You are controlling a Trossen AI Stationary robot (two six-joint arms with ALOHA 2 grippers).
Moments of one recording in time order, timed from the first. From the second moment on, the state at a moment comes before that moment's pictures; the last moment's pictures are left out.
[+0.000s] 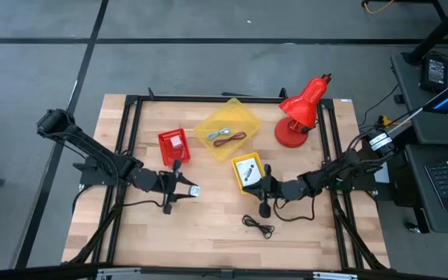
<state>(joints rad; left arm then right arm) -0.47 1.10 0.45 0.31 -0.36 -0.04 0.43 1.64 0.47 0.89 0.52 0.24</state>
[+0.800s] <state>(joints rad) -0.45 1.10 0.61 -0.33 -0.81 -0.59 0.41 1.64 0.47 1.15 0.52 -0.06</state>
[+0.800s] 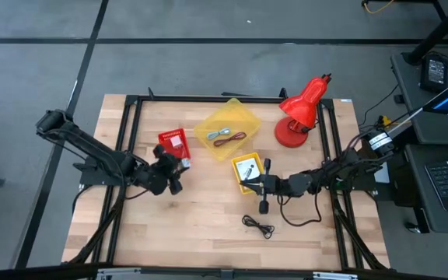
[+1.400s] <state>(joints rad) -0.08 1.10 0.73 -0.82 -0.43 -0.69 0.32 1.64 0.47 1.16 0.52 -0.07</state>
